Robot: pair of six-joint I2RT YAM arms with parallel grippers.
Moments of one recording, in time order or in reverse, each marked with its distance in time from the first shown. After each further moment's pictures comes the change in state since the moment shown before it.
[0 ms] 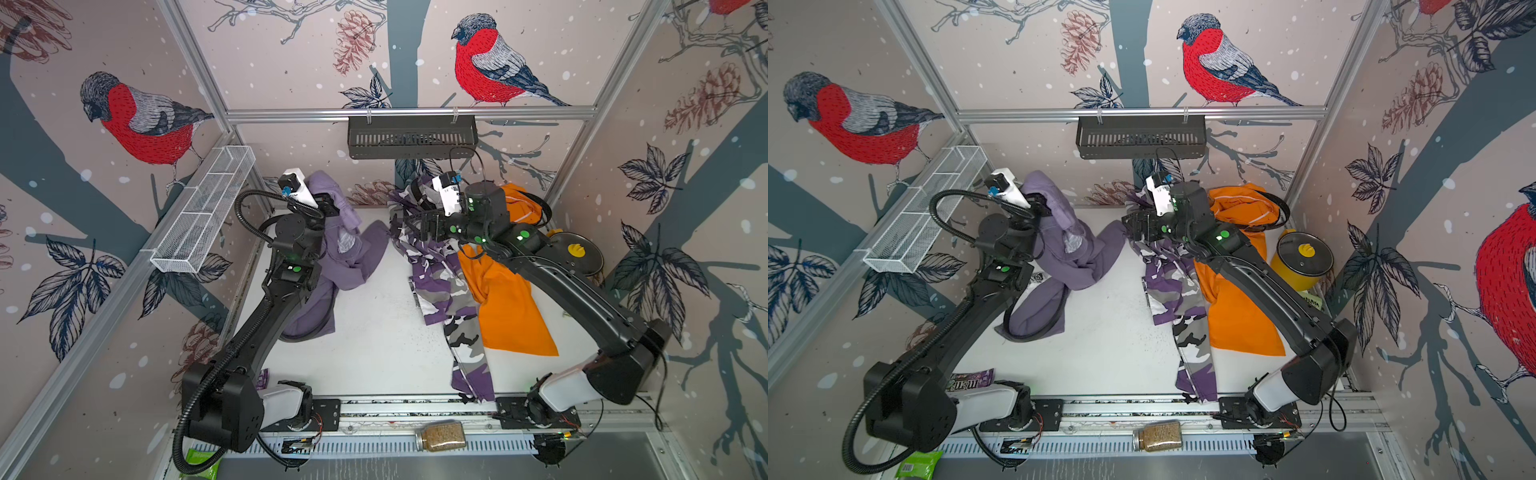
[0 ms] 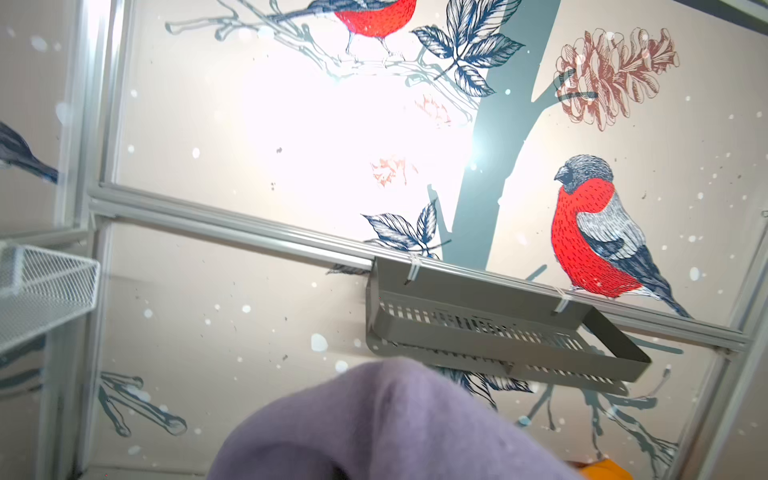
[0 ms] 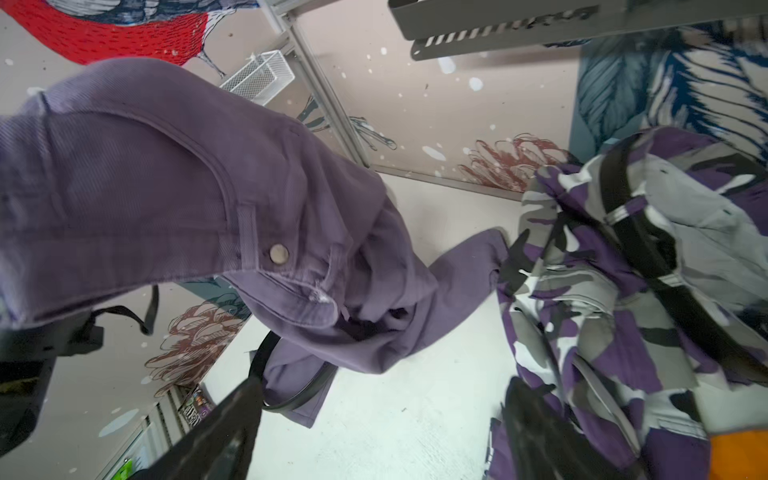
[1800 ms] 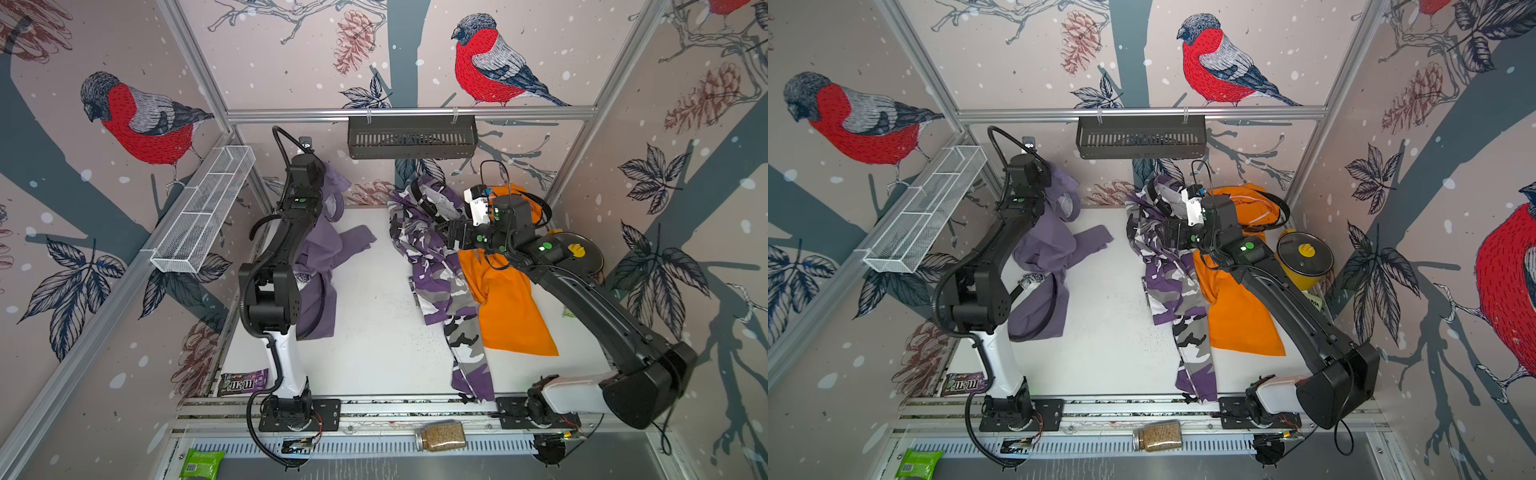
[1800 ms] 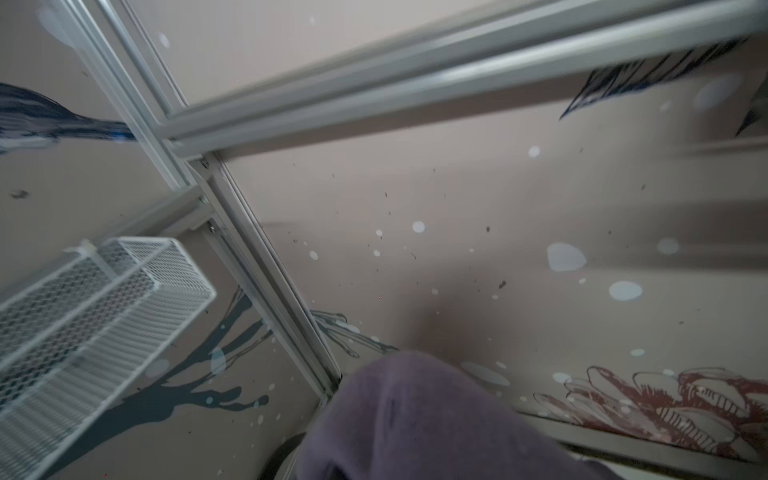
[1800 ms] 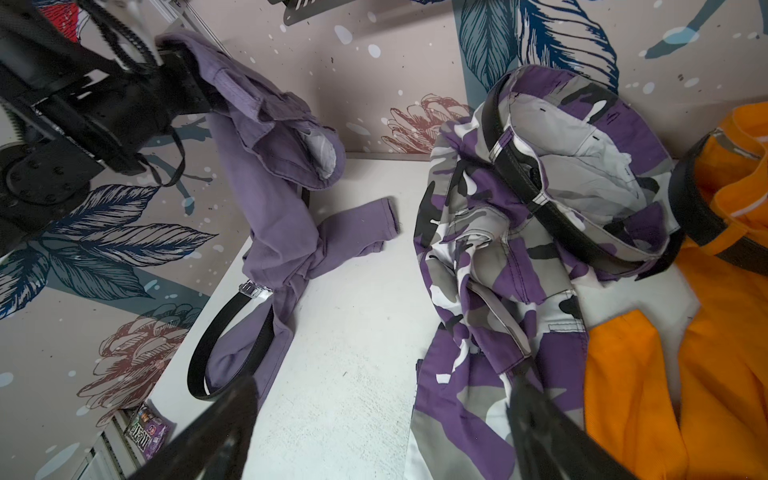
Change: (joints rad) left arm 0.152 0.759 0.816 -0.561 -0.263 0.396; right arm -0.154 -0.107 -0.196 -0.009 -0.014 0.007
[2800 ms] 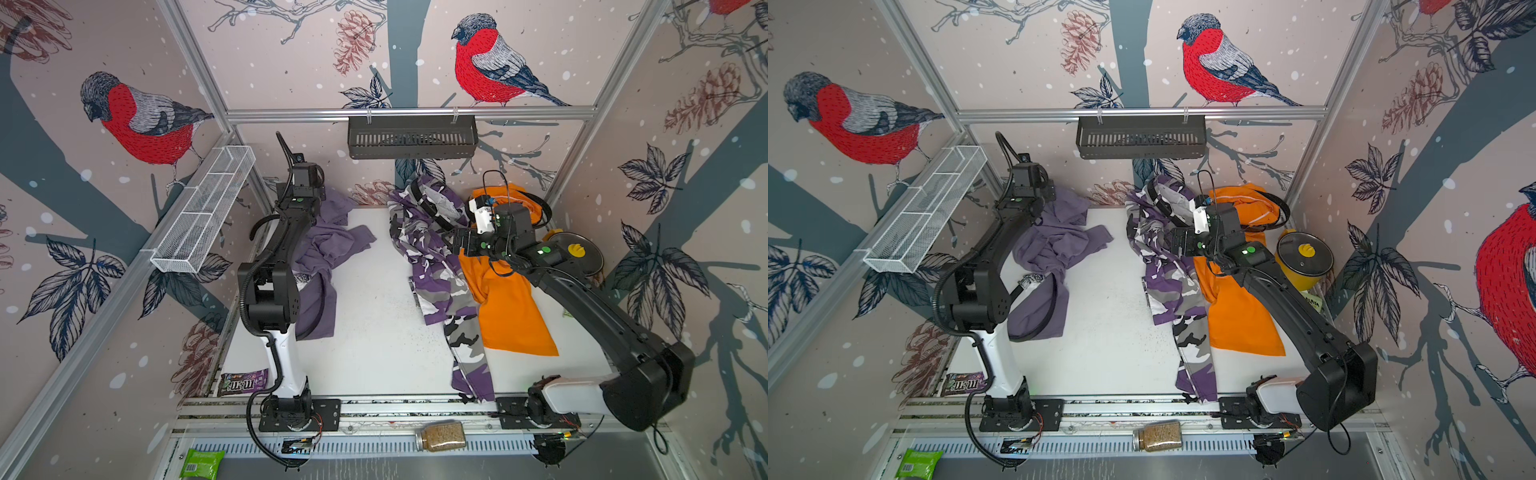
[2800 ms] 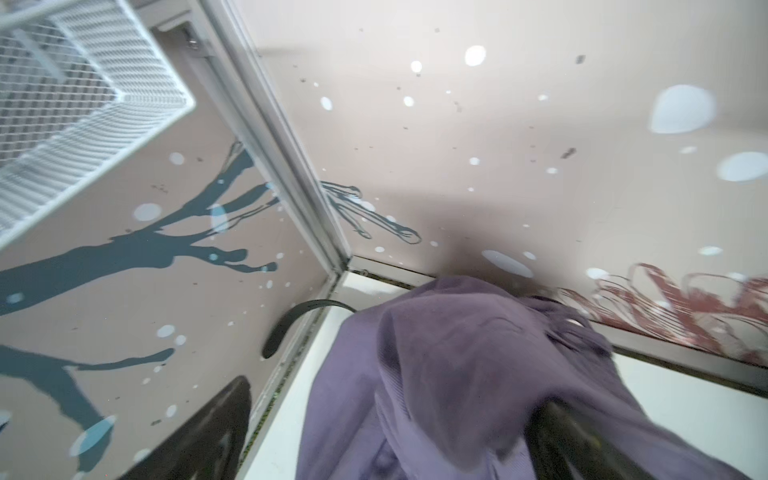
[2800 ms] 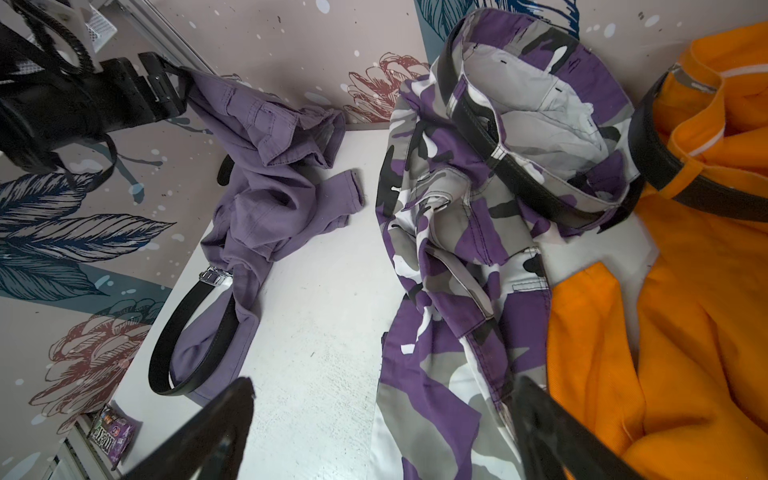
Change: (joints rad) left arm 0.016 -0.059 -0.044 -0.340 0.006 -0.230; right arm -0.061 -0.015 -0.108 0.002 0.000 -0.011
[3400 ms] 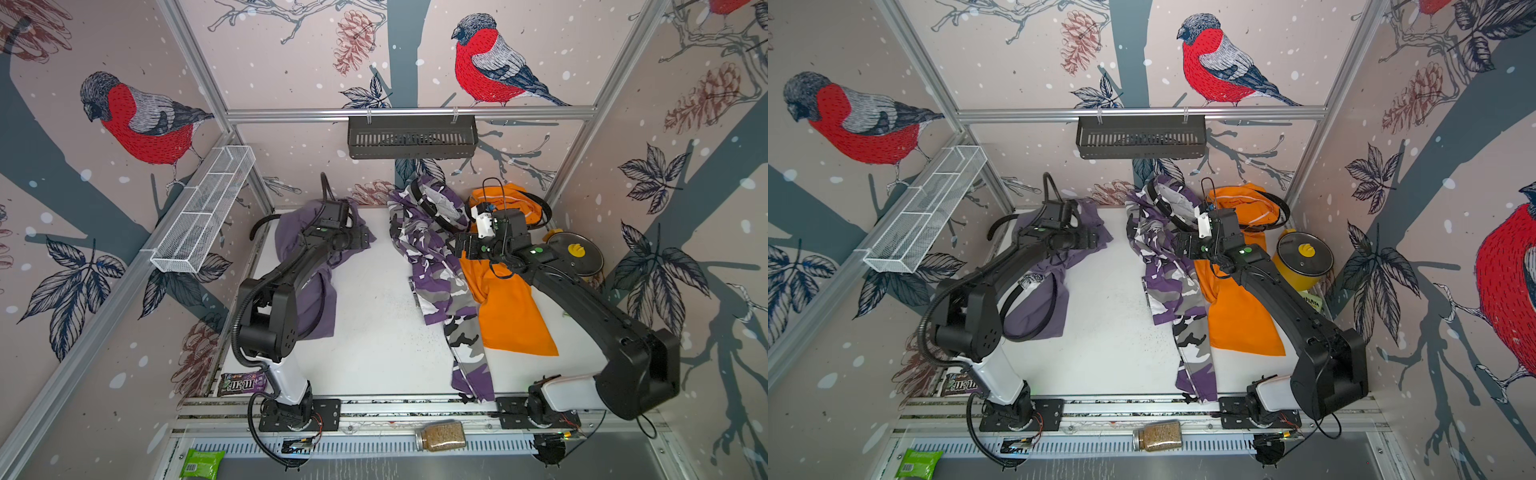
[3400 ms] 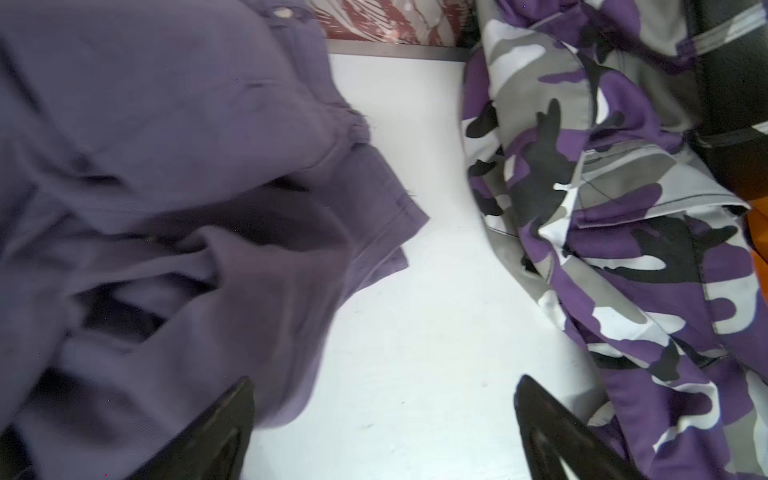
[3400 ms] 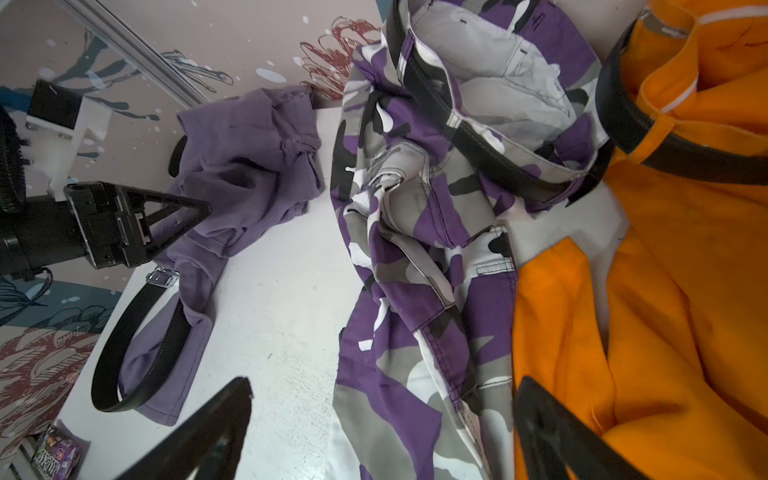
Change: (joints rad) left arm -0.216 -0.168 -0.410 -0.129 0.436 -0.181; right arm -0.059 0.073 -0.073 0.067 -0.014 -0.026
